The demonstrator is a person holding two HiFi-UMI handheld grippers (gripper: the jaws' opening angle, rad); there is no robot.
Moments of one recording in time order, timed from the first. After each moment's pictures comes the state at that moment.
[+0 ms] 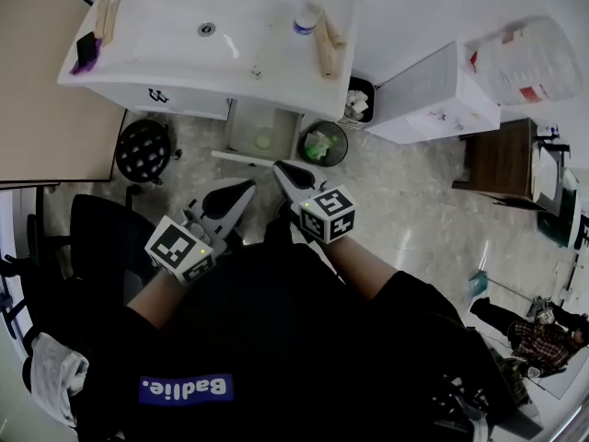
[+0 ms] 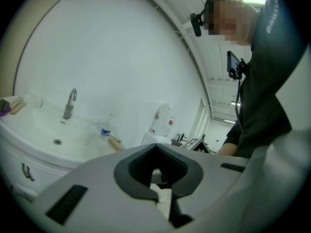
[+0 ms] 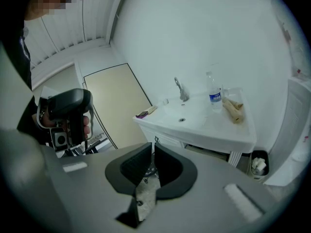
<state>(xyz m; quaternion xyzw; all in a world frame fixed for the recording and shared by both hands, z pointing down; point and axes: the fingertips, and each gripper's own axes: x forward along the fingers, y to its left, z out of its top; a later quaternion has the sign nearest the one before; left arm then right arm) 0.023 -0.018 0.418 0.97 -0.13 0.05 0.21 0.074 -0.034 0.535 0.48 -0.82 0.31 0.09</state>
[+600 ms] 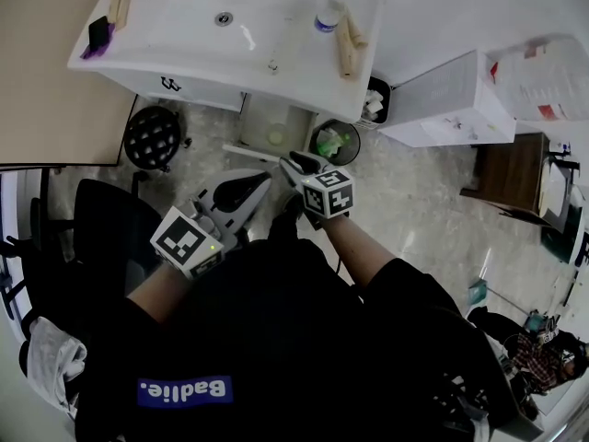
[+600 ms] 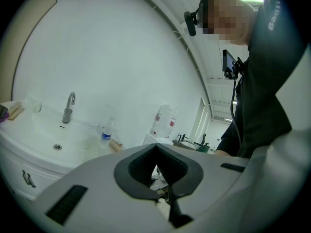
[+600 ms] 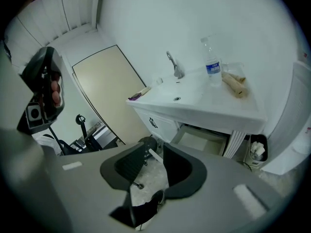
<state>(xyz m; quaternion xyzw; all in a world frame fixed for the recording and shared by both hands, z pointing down) 0.031 -0.036 0.409 0.97 -0.13 0.06 0.20 0.078 -0.056 0.621 0.45 -0.79 0.39 0.16</state>
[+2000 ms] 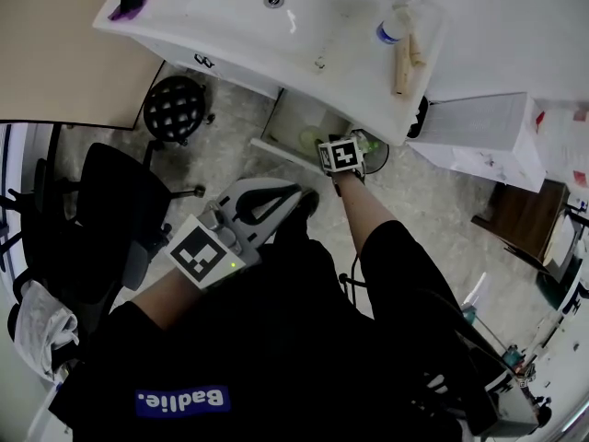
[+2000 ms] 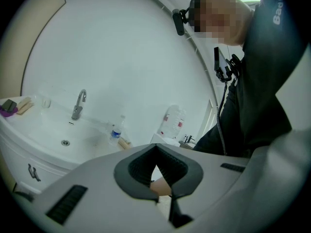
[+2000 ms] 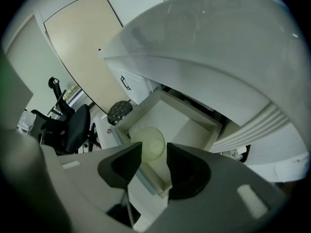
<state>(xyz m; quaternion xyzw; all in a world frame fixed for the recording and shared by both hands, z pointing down) 0.016 -0.070 0.429 0.96 -0.17 0.06 0.23 0.120 -0.130 0.817 0.43 -0.70 0.41 0.40</state>
